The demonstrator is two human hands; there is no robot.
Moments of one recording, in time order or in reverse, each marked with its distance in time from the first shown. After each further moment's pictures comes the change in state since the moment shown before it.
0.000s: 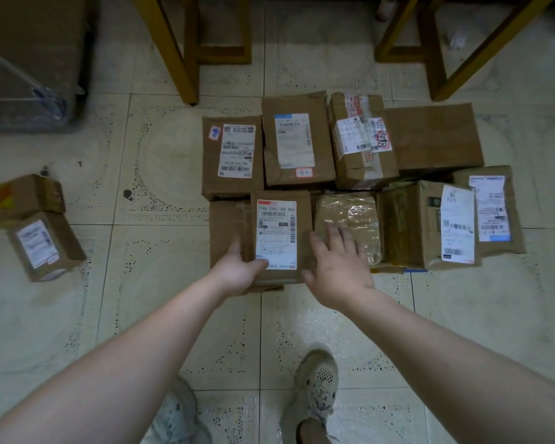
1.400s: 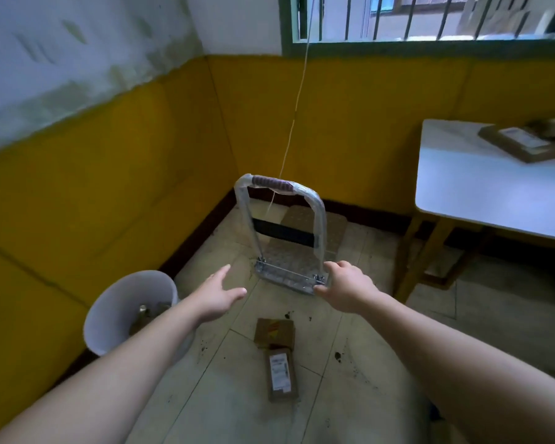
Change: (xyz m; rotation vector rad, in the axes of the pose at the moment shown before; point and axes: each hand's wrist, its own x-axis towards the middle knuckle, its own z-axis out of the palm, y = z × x) left_hand -0.361 -0.099 -0.675 -0.038 0.599 0.085; right_hand -0.071 -0.620 -0.365 0.089 0.149 -0.417
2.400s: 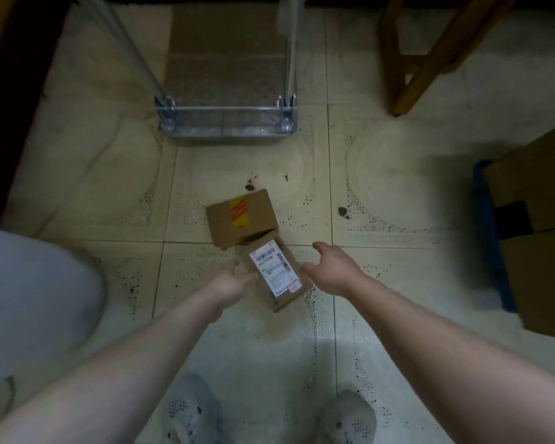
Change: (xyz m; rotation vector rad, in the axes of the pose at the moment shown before) left_hand 0.356 -0.337 0.342 0.052 -0.525 -0.249; right_hand 0.179 0.083 0.513 0.405 -0.260 0.550
